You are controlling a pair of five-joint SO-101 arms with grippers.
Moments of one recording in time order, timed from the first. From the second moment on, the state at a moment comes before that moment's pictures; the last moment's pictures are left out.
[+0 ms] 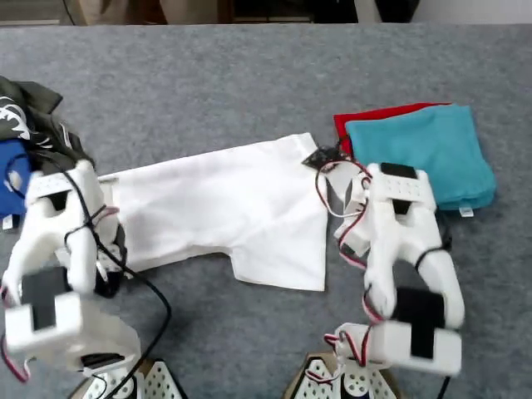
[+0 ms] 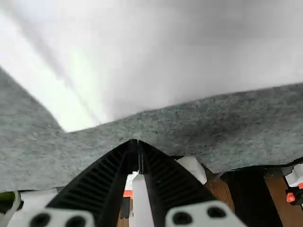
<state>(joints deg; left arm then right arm) -20.0 -1.4 29.3 93.3 -20.6 5.5 -7.2 37.8 69.8 44.2</state>
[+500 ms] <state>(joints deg) -20.1 -14.5 44.8 65.3 -20.5 -8.5 -7.5 40.7 60.0 35.6</state>
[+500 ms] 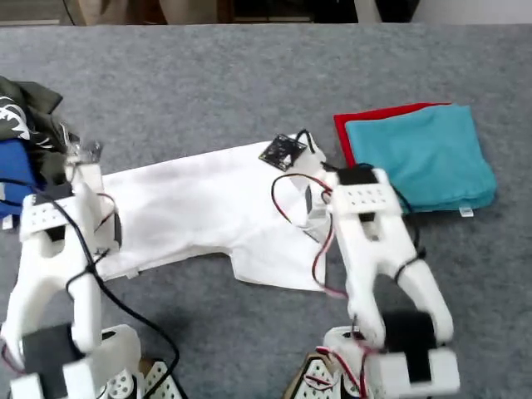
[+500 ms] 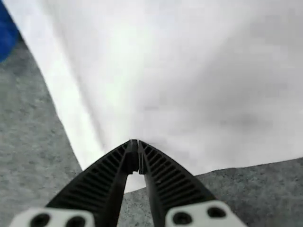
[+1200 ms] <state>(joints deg) -25.8 -4.0 29.0 82.7 -25.4 1.3 -3.1 32.2 70.7 44.2</state>
